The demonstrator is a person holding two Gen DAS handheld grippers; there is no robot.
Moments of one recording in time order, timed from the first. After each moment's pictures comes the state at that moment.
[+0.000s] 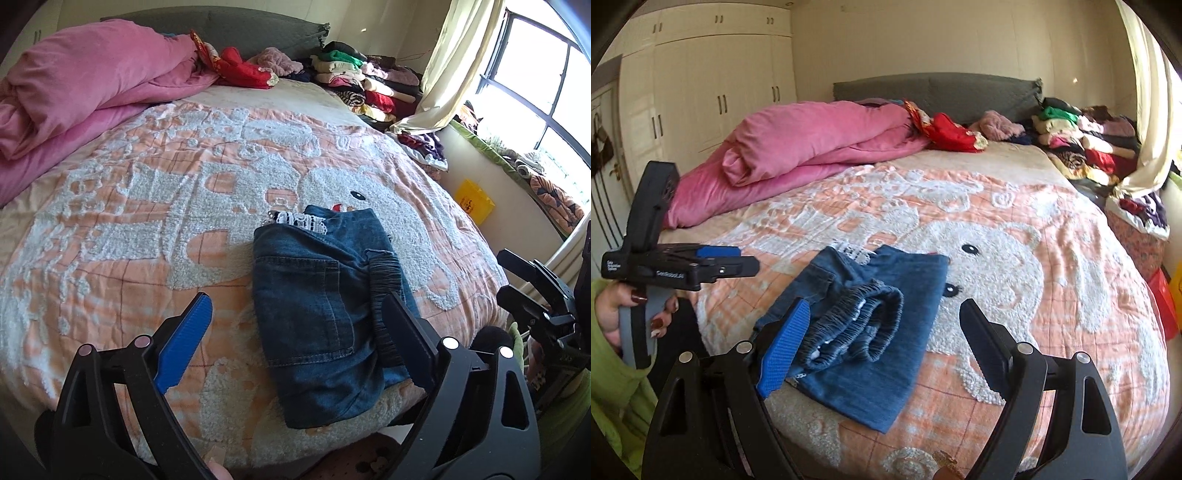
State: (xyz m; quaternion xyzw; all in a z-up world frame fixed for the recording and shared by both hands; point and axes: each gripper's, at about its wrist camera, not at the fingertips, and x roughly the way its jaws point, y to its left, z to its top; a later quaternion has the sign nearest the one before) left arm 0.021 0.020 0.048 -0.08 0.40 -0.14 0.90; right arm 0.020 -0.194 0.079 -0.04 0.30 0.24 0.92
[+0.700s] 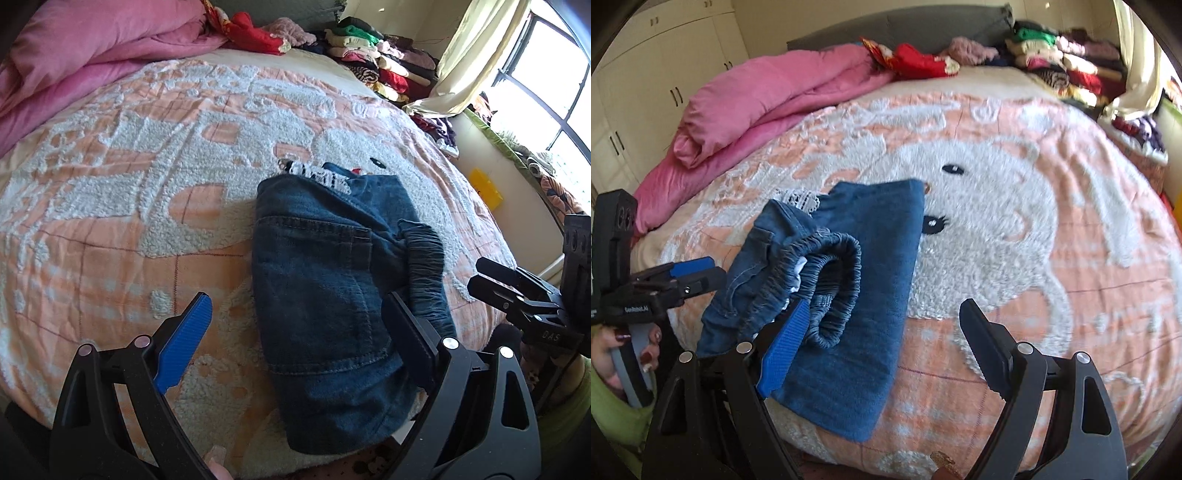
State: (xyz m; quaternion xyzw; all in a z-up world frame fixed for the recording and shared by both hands) left arm 0.050 0.013 -0.007 -0.11 0.45 -0.13 0.88; right arm 0.086 -0.194 0.014 0.02 0.43 0.21 0.88
